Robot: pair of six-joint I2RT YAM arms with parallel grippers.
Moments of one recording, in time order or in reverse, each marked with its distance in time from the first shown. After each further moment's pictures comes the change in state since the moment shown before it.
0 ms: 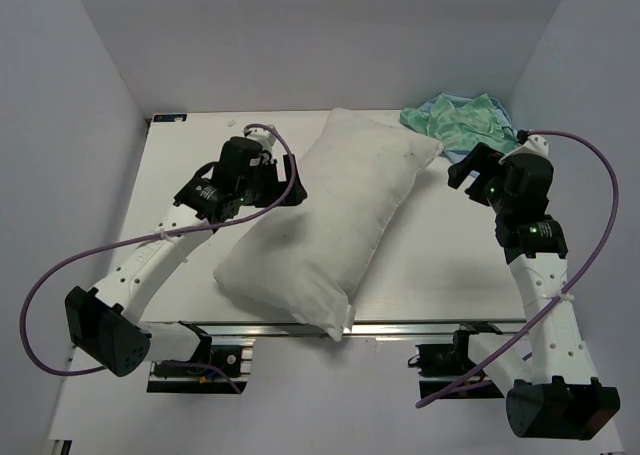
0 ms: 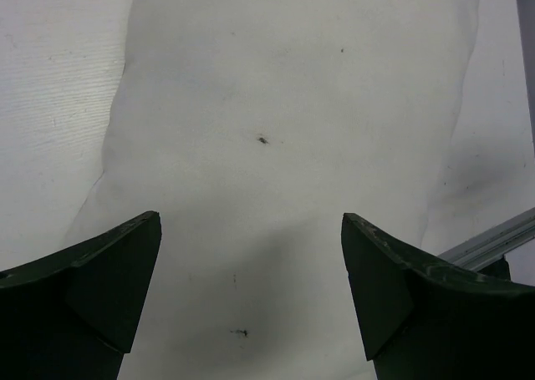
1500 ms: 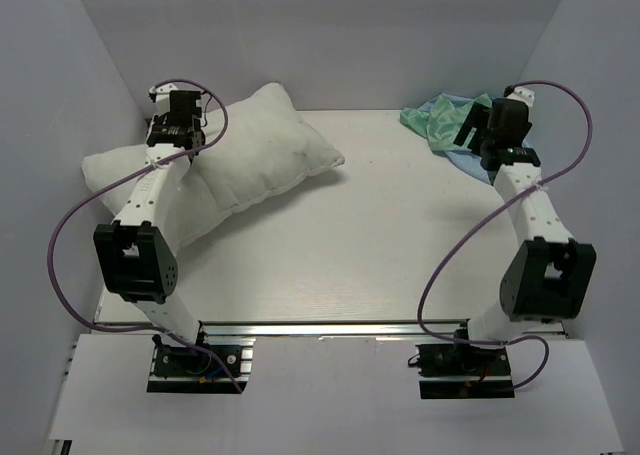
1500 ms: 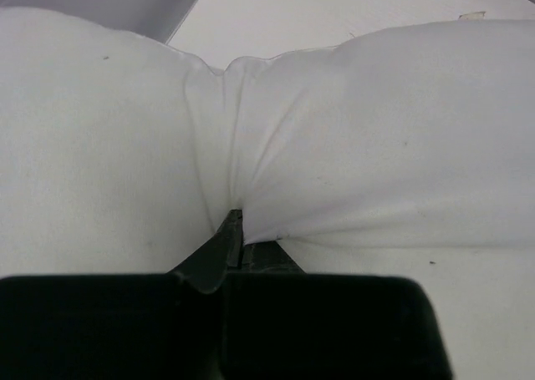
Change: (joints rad) left arm 0.481 0.409 0.340 -0.018 -0.622 0.098; right arm -0.024 0.559 0.284 0.161 0.246 -0.157
